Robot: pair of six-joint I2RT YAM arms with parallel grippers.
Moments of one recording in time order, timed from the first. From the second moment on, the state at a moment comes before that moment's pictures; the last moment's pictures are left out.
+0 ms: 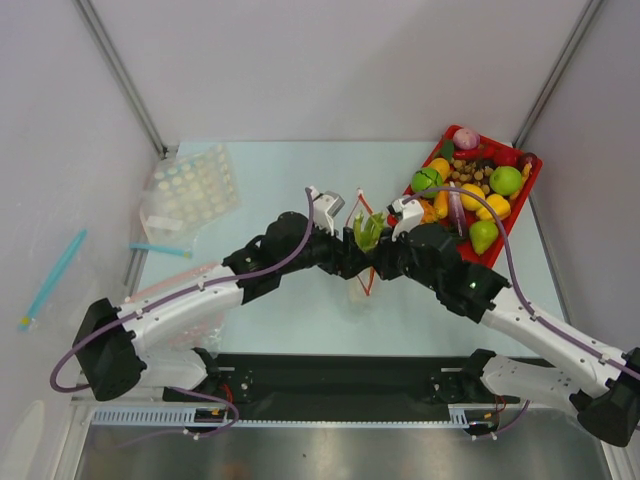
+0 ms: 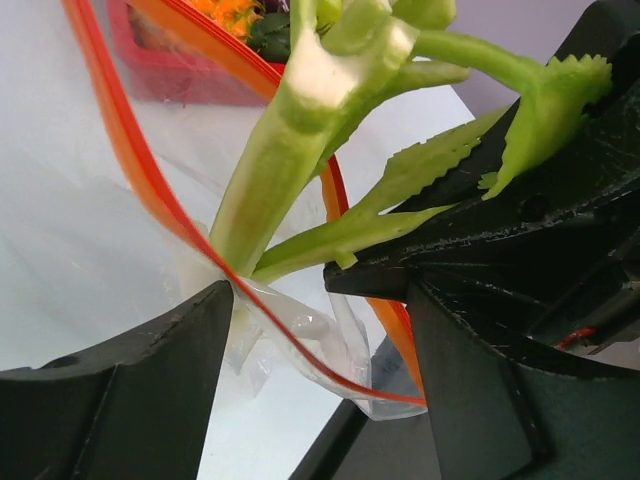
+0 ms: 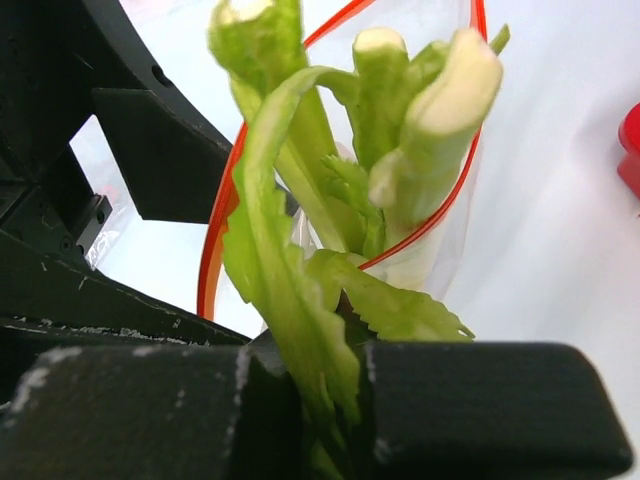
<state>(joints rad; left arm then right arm) -0.89 1.27 0.95 -0.01 0.16 -0.49 0.83 0.98 0.89 -0.32 0.10 0.40</state>
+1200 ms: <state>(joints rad) -0.88 1.31 0.96 0.04 0.39 -0.46 0.62 1.00 0.75 -0.14 -0.38 0.50</state>
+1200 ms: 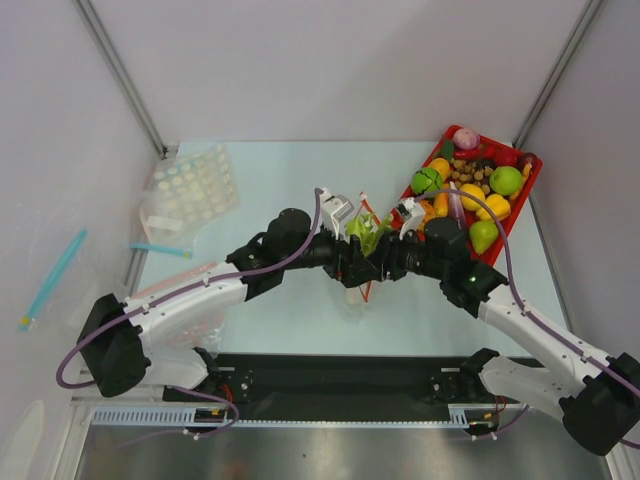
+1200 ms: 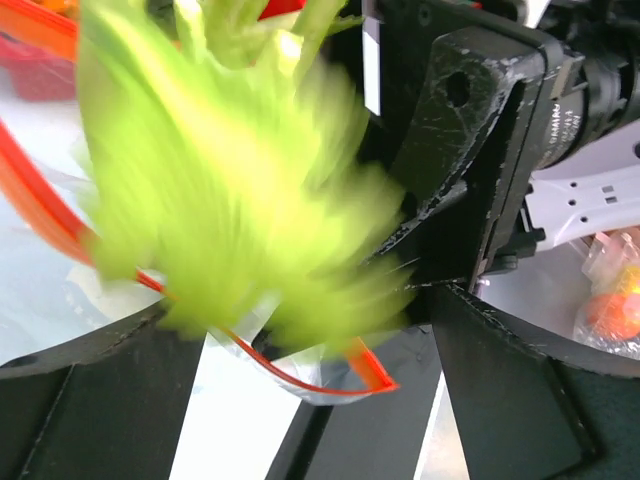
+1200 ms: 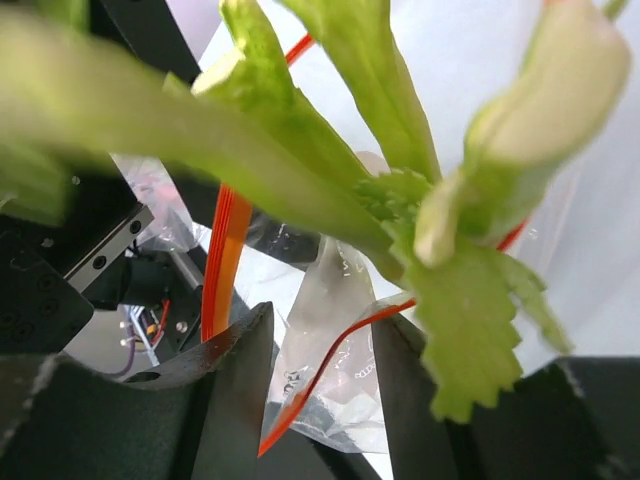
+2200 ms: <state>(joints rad) -0.96 1.35 1.00 0.06 0.30 -0.36 0.62 0.88 0.70 -0.15 -0.34 0.50</state>
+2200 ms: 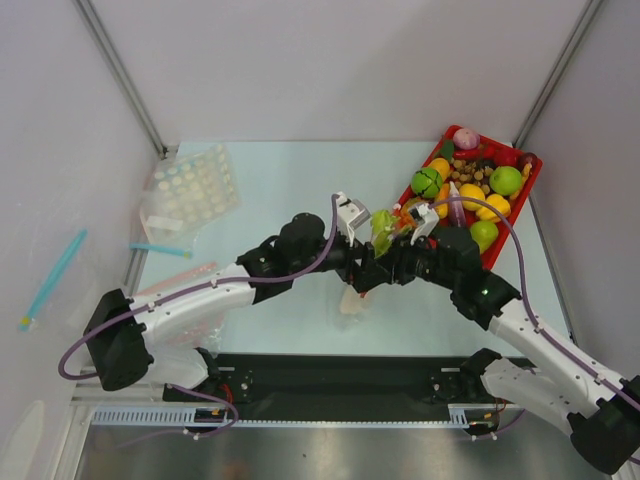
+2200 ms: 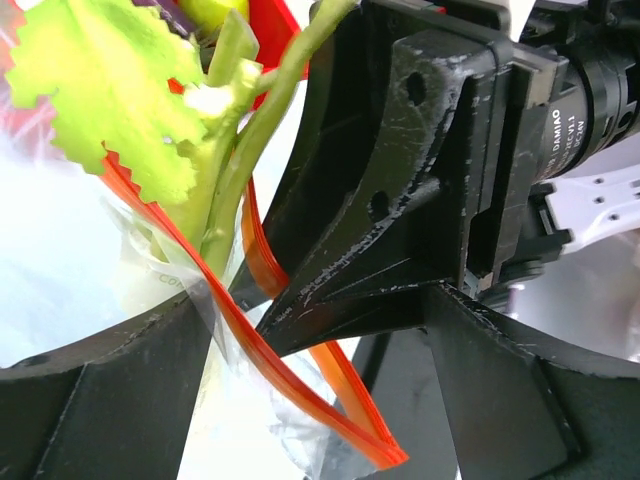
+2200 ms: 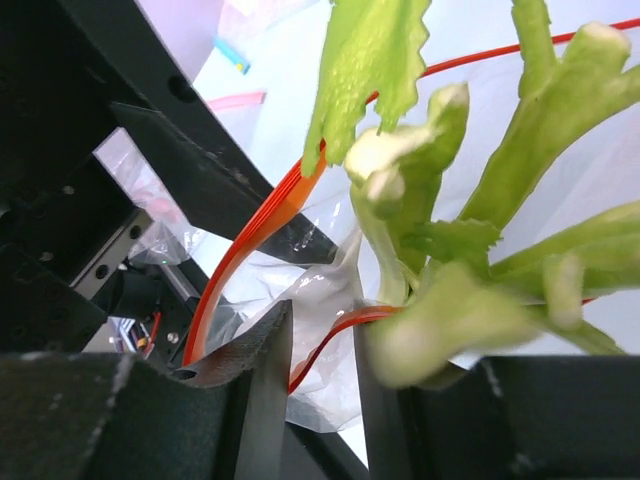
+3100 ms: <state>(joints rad) -1.11 1.34 1.04 0.00 0.02 -0.02 0.60 0.81 0.65 -0.23 -0.18 0.50</state>
